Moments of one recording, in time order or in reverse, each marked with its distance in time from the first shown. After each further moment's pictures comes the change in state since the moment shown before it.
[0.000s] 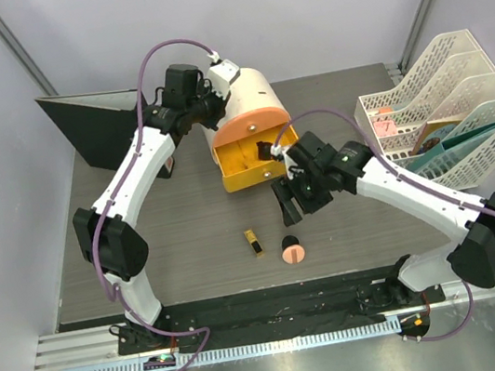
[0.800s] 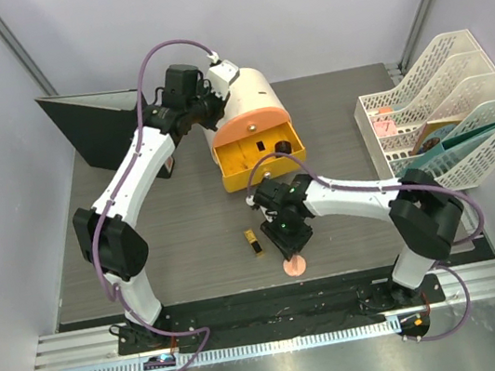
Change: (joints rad) left arm 0.000 0.000 0.001 -0.012 -0.016 0.000; right arm 0.203 0.295 -0.141 0.105 0.017 0.011
